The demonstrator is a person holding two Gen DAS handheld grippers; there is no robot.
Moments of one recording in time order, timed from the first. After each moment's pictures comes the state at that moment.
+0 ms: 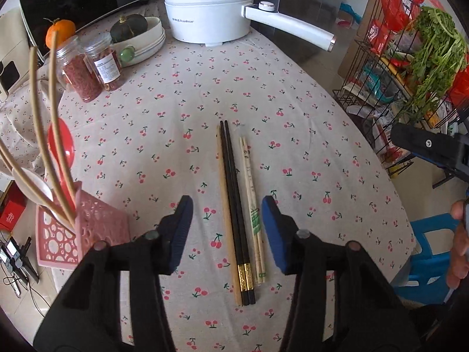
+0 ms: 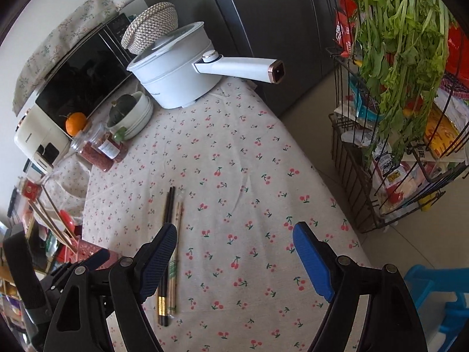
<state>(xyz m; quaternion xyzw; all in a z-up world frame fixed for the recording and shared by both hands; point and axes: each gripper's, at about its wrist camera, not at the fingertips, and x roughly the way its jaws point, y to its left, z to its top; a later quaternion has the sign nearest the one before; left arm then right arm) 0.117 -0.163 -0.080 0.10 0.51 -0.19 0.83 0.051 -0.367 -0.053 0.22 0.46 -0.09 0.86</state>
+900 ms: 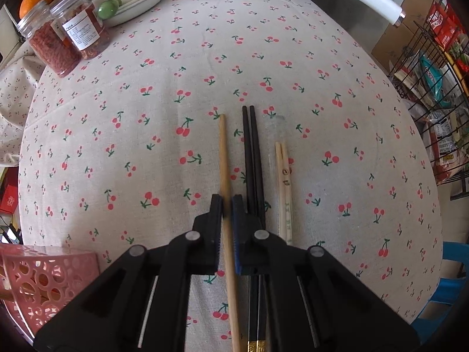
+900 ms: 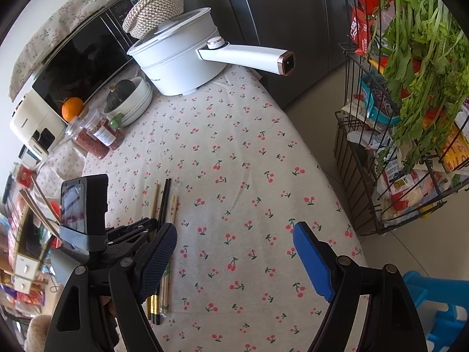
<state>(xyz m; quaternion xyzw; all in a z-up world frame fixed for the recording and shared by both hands) 0.192 -0.196 -0.154 0.12 0.58 -0.14 0.79 0.069 -0.364 -0.060 0.20 0.48 -0.08 0.85</state>
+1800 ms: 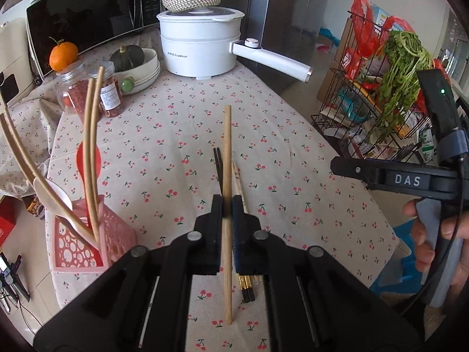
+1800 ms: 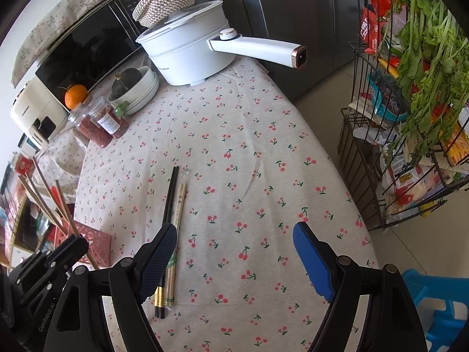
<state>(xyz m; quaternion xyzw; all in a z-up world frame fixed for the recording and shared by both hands) 0.095 -0.122 -0.039 0.06 0.44 -0.25 0.86 0.069 -0.340 -0.061 0.19 0.49 -0.07 0.85</state>
